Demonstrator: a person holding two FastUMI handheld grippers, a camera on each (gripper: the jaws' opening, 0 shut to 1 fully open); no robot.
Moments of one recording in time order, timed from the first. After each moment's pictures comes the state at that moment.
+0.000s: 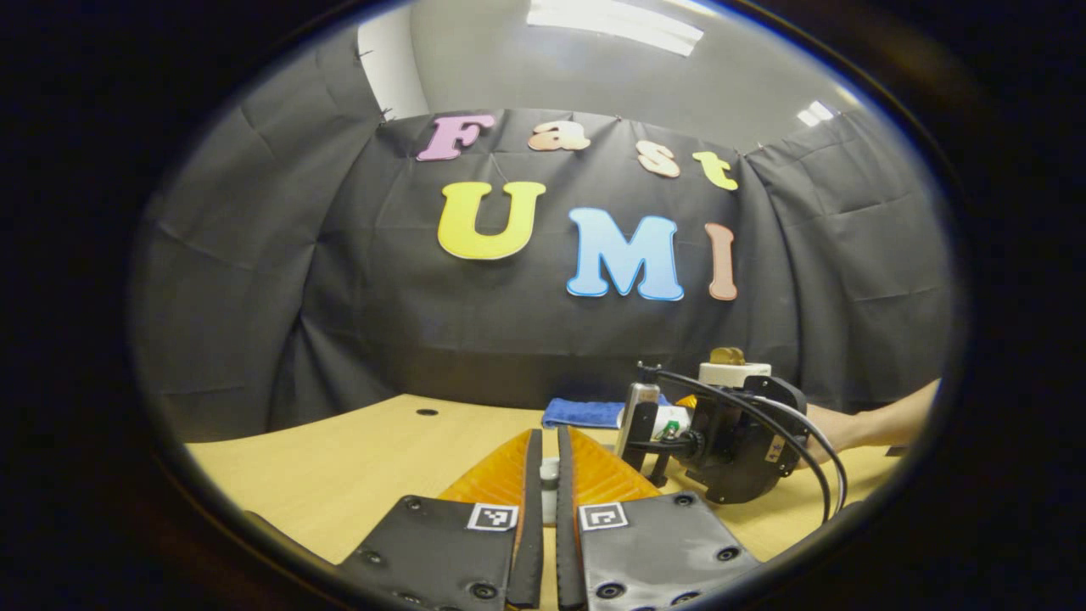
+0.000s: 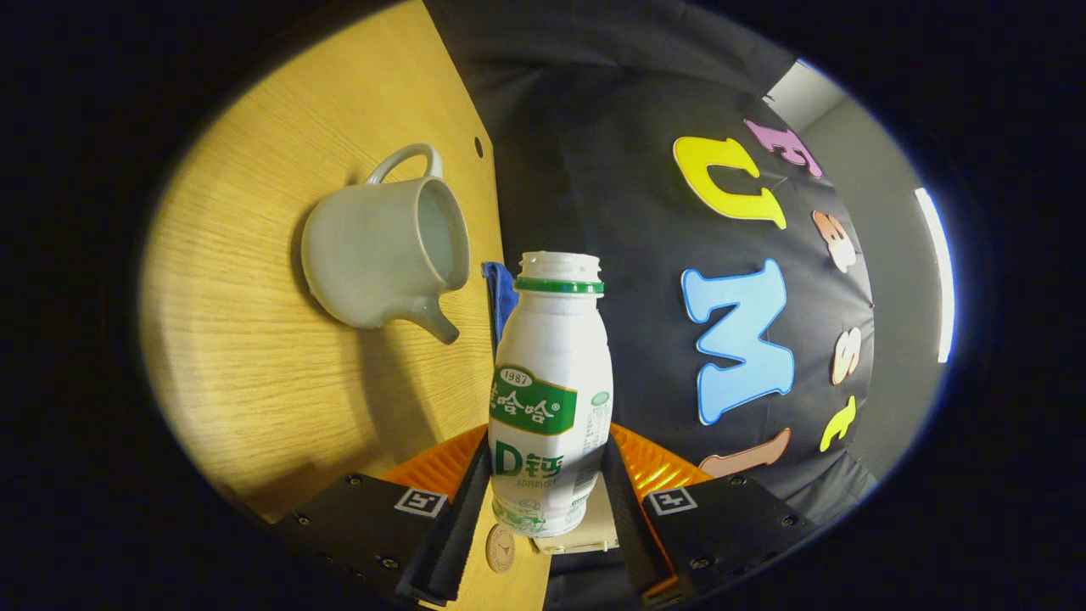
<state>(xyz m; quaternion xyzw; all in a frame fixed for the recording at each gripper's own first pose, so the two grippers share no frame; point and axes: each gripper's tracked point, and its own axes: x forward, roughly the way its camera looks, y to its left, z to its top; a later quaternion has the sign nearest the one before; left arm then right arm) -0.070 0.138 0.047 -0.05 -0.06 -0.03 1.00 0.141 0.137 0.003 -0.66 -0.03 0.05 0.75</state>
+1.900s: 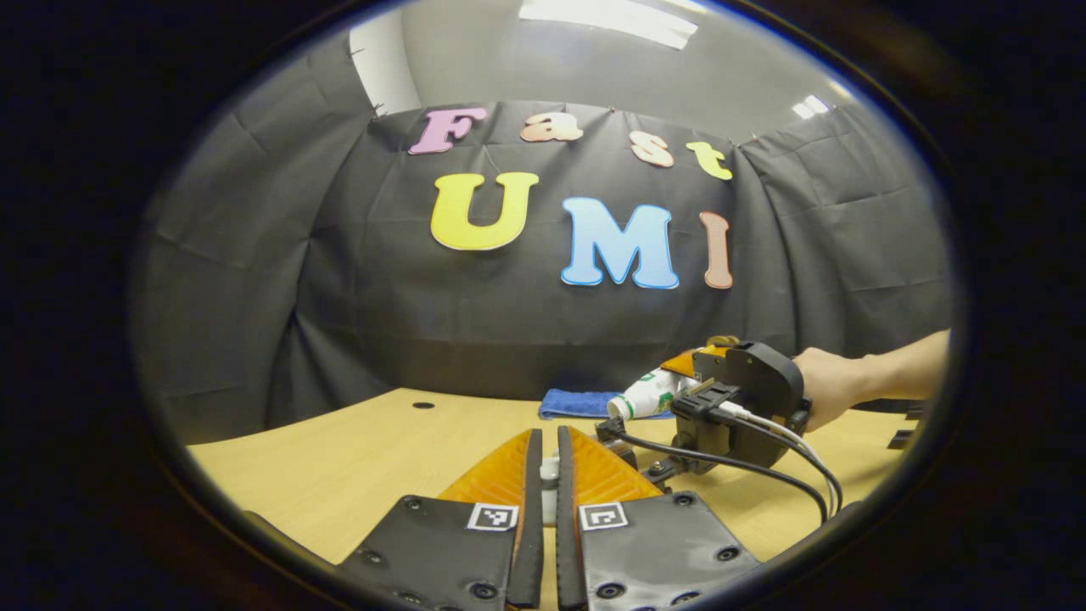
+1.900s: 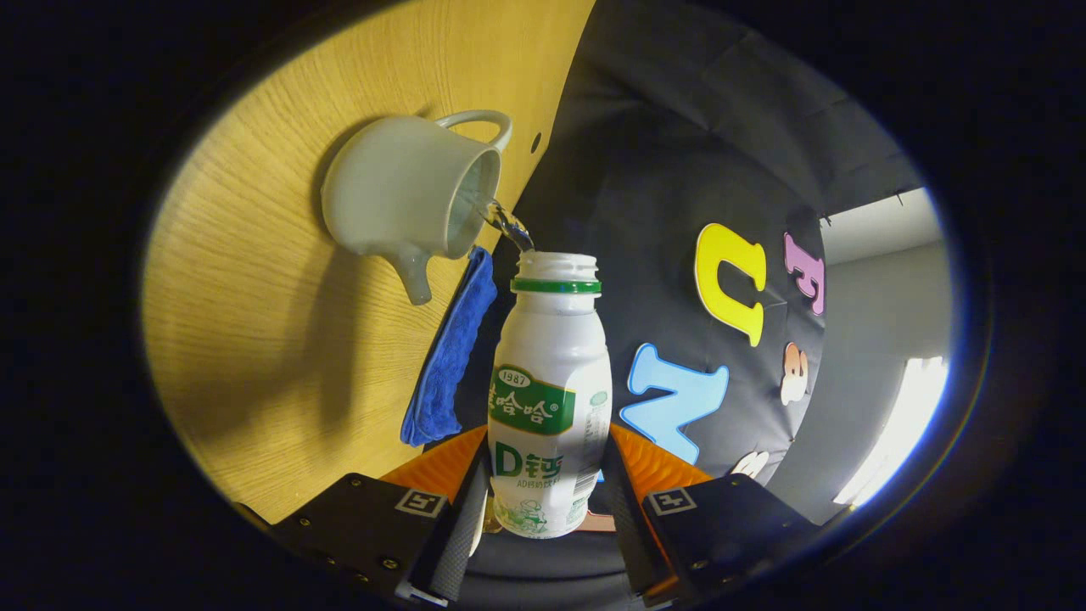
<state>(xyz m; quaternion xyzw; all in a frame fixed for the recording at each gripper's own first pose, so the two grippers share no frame) -0.067 0.131 0.039 -0.04 -0.04 -0.04 1.00 0.134 0.145 0.034 -0.81 -0.12 0.00 0.57</state>
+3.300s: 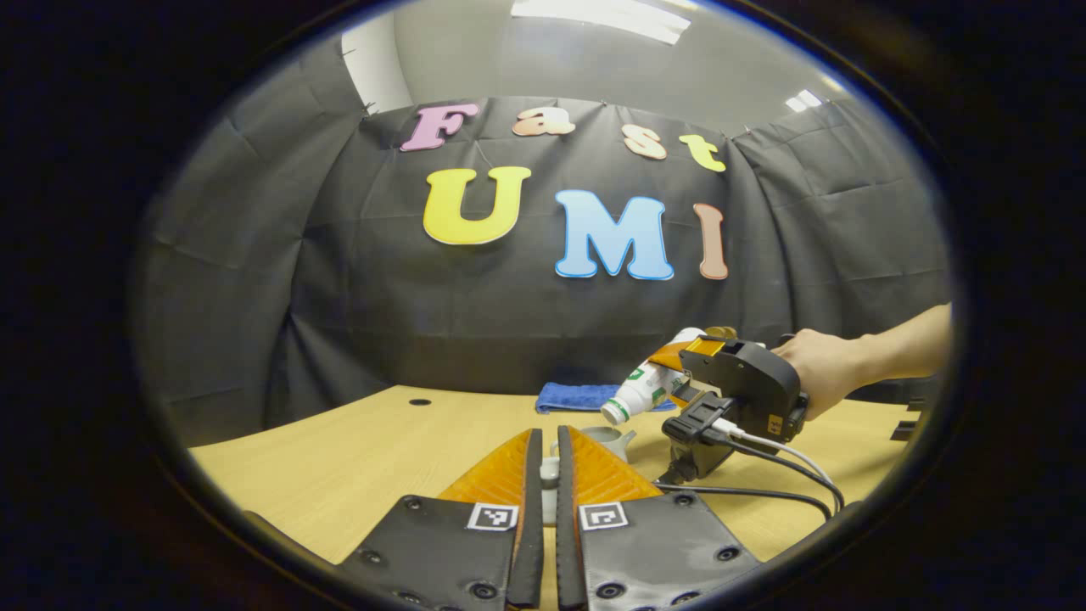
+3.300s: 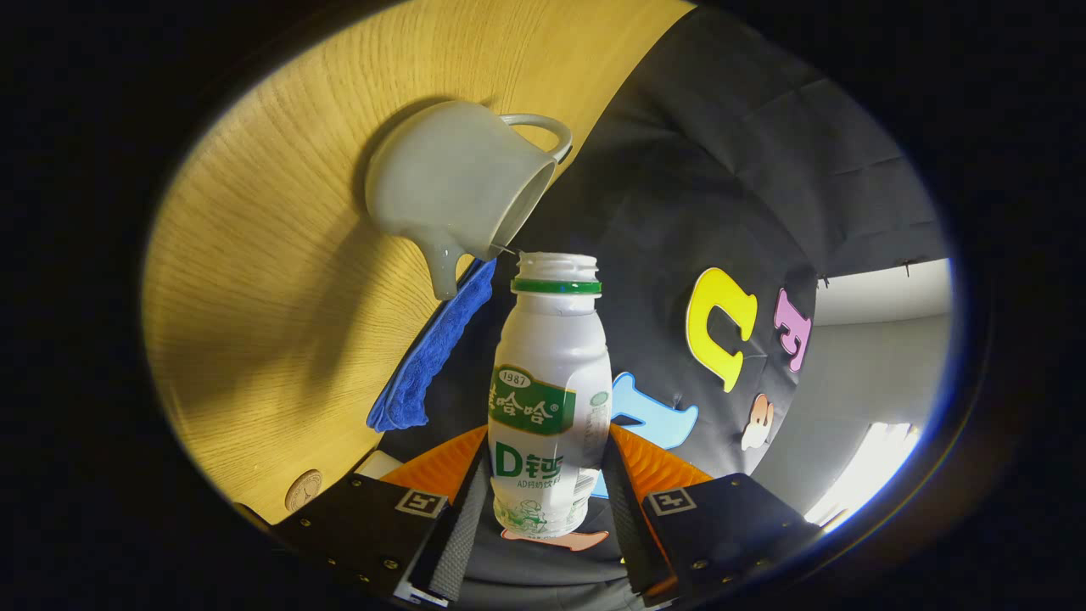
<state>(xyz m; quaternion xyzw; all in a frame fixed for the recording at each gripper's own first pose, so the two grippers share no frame) -0.063 0.127 0.030 -0.03 -0.04 -0.04 1.00 0.128 0.158 0.033 -0.86 -0.16 -0.01 0.49</state>
